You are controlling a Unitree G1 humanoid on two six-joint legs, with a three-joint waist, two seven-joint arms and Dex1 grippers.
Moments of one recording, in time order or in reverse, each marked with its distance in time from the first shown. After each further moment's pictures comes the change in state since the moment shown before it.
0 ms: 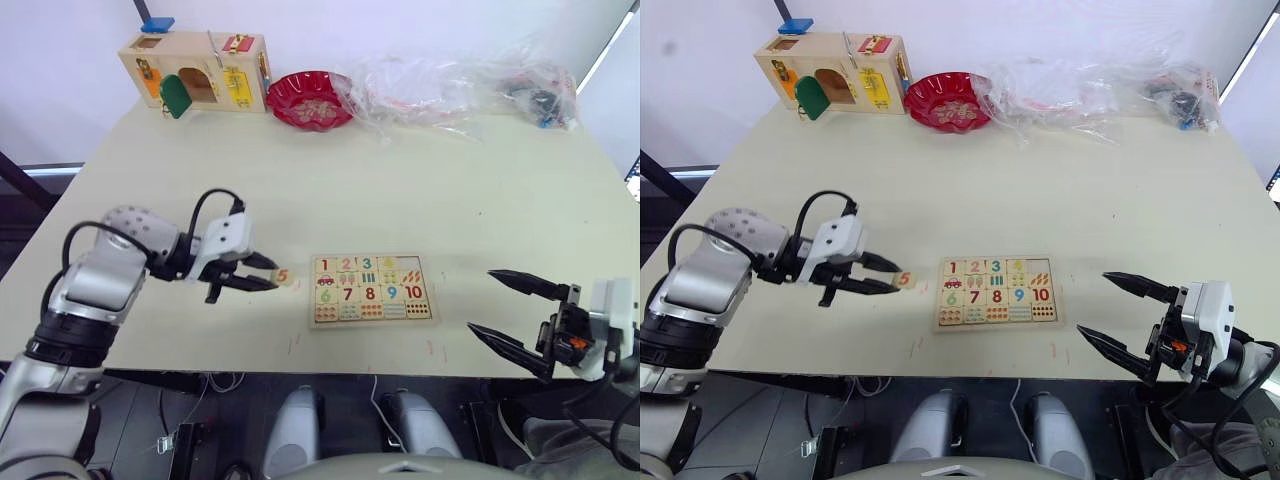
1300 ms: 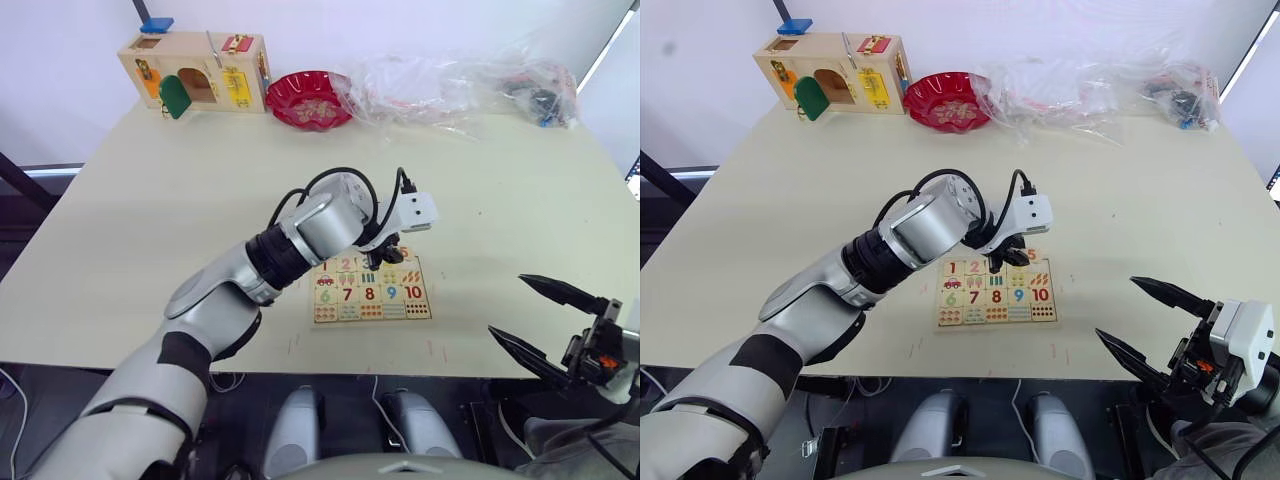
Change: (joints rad) left arm -0.650 -0.644 -0.649 0.250 0.192 0.636 0.460; right arm 0.169 0.056 -0.142 -0.112 -0.005 -0.026 -0.072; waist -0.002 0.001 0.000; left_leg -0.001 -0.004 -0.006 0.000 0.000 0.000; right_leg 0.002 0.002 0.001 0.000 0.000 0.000
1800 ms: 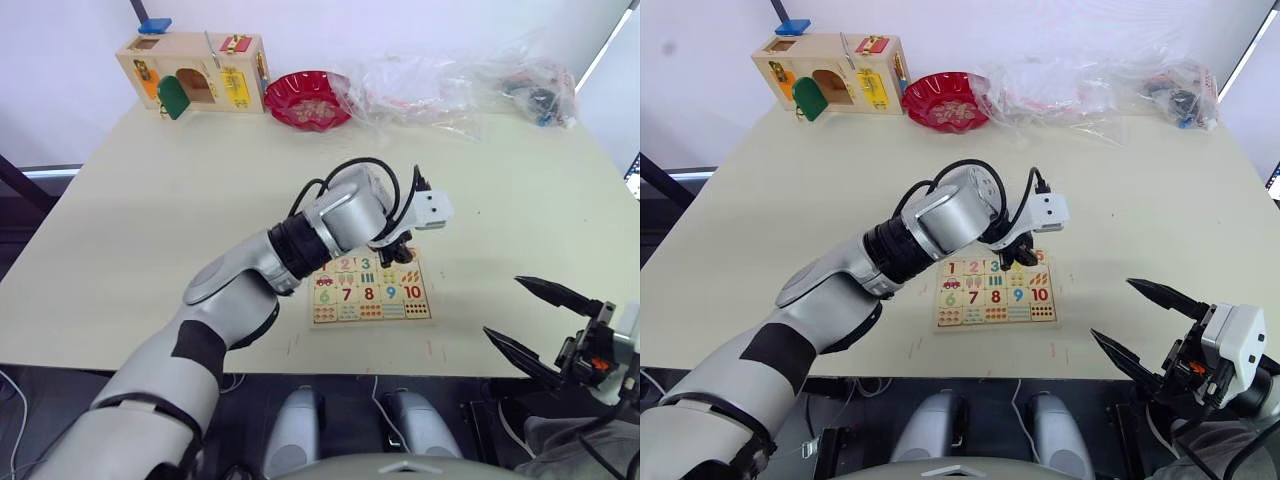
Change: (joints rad) left arm -0.085 -0.069 -0.058 0.104 0.001 0.080 -0.054; right arm -0.001 0.029 0.036 -0.003 -0.037 -0.021 -0.015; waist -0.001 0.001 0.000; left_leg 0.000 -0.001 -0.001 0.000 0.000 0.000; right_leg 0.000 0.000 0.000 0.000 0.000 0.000
